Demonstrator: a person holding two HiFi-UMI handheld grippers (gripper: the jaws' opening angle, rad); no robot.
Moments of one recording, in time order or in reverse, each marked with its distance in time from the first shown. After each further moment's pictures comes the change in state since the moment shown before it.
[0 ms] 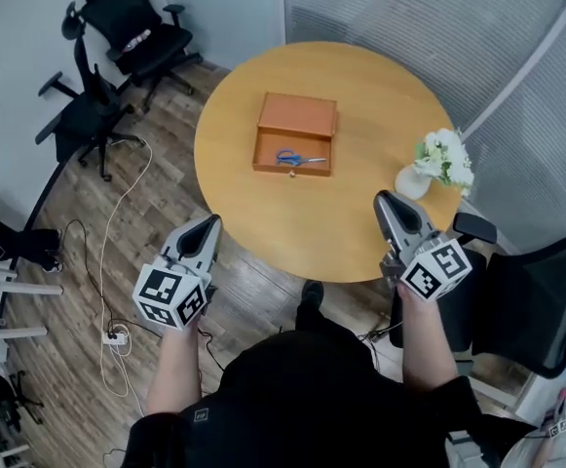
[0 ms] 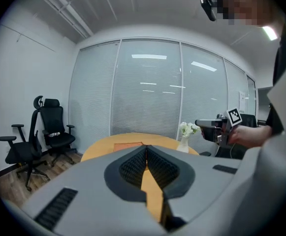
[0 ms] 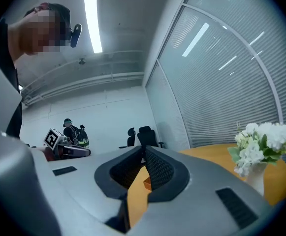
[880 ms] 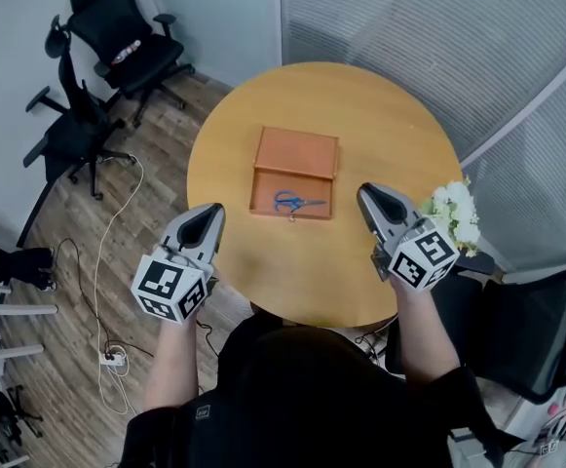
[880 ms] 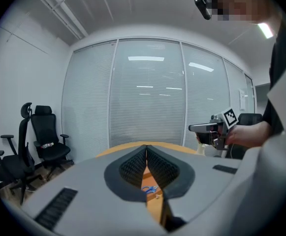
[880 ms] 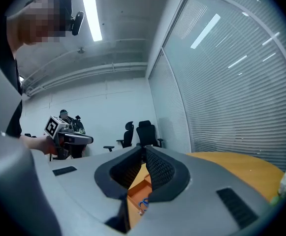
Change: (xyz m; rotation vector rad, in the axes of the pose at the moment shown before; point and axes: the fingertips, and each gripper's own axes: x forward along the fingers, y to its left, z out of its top) left arm 0.110 0.067 0.064 0.057 -0.050 -0.035; right arm 0.127 -0.067 0.019 -0.078 0.086 0.032
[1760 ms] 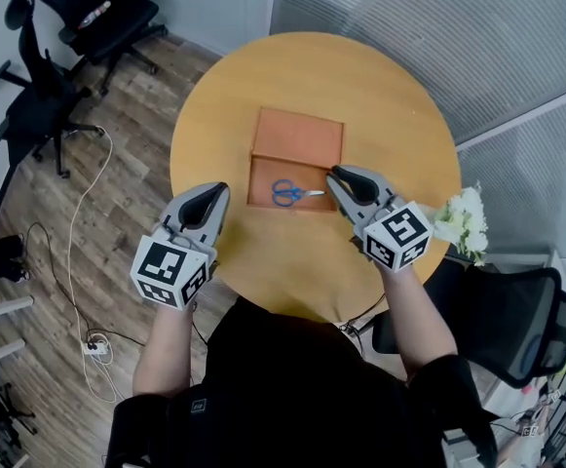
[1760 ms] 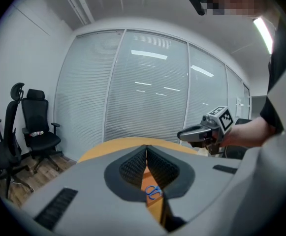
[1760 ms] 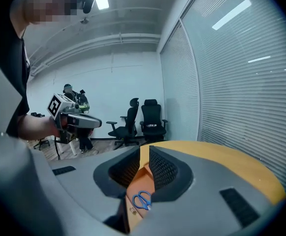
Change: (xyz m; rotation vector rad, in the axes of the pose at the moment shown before) left arm 0.062 0.067 -0.034 -0.091 0.032 -0.104; right arm 0.121 0.008 -0.049 -0.139 0.285 0.043
